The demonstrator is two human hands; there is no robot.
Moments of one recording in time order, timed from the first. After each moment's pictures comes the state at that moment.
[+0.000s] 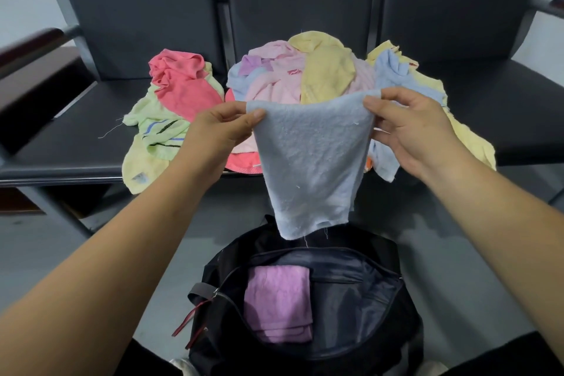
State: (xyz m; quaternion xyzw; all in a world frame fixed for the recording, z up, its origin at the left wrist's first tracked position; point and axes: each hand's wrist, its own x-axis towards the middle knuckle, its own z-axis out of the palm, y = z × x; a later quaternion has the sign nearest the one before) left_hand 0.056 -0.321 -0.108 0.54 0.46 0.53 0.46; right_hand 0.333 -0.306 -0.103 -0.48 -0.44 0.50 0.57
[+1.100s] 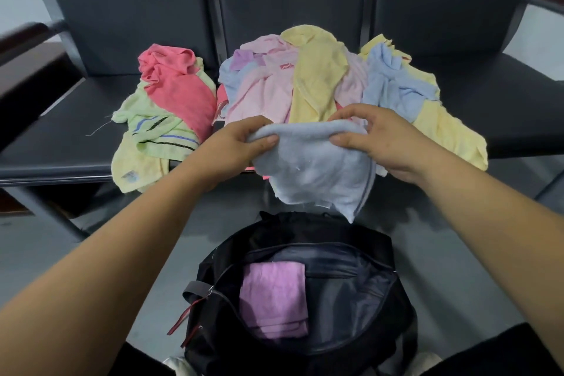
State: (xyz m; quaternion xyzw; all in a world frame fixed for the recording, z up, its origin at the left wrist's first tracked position) left_hand 0.066 -0.320 -0.122 0.70 0.50 0.32 0.39; right_hand 0.328 -0.314 -0.115 -0.52 -0.65 0.42 0.36
